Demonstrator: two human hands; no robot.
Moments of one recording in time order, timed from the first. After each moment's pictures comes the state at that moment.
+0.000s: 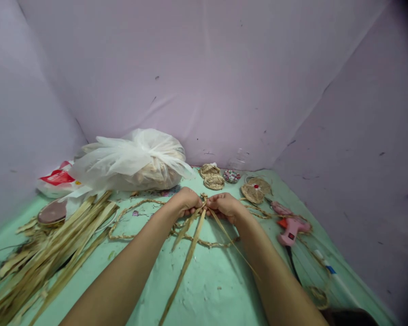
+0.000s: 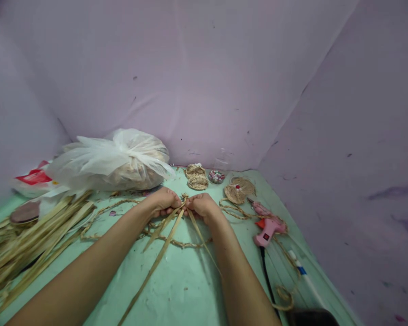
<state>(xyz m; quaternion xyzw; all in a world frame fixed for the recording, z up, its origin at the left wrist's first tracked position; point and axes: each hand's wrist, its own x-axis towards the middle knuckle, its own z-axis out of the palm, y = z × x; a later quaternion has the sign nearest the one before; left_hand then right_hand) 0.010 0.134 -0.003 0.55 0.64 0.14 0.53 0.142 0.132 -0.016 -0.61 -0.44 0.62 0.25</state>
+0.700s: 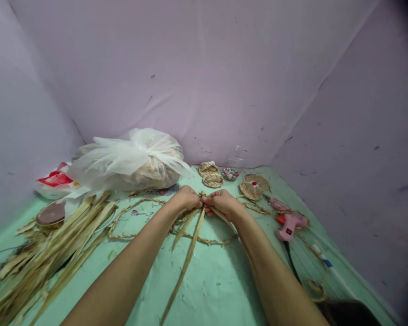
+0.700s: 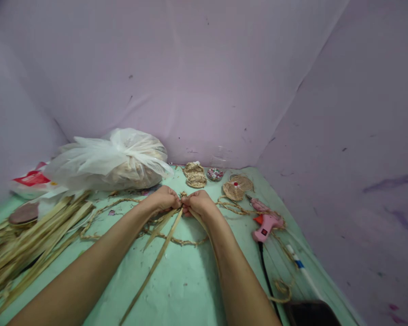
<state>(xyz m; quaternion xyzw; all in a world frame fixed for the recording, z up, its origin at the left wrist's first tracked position) 0.013 0.135 -0.007 0.60 0.64 0.15 0.45 0.136 0.129 -0.010 -0.61 -0.46 0.59 0.26</state>
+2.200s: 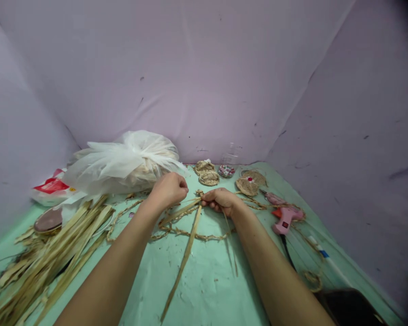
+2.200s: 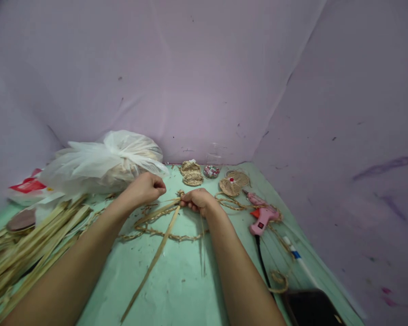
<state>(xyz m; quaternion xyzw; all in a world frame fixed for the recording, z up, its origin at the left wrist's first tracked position) -0.019 0.127 0.037 0.75 0.61 0.15 0.18 0.151 0.137 -0.013 -0.58 -0.43 0.65 0.25</state>
